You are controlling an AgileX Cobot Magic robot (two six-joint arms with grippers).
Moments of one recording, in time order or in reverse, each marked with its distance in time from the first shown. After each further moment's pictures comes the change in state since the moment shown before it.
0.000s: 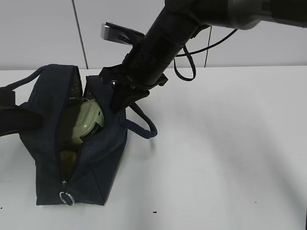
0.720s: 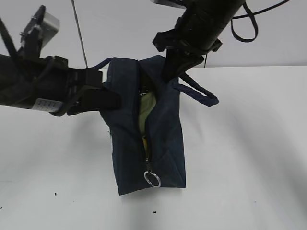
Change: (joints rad) left arm -0.385 0.254 -0.246 -0.145 -0.097 0.095; right arm -0.149 -0.177 0.039 -0.178 0.116 0.031
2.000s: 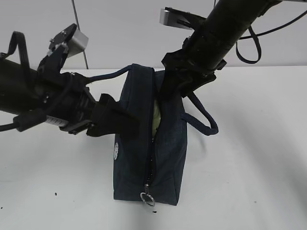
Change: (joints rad) left arm -0.020 0.054 -0.032 0.164 0.118 0.116; right arm -0.030 -0.015 0.147 0.060 -0.068 -0.080
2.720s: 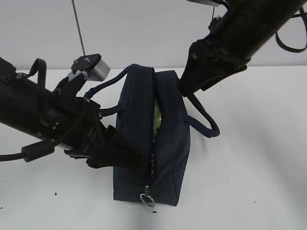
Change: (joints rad) left arm -0.062 0.061 0.000 0.138 0.038 0.000; right arm 0.000 -0.292 0.220 0.002 -0.007 -0.083
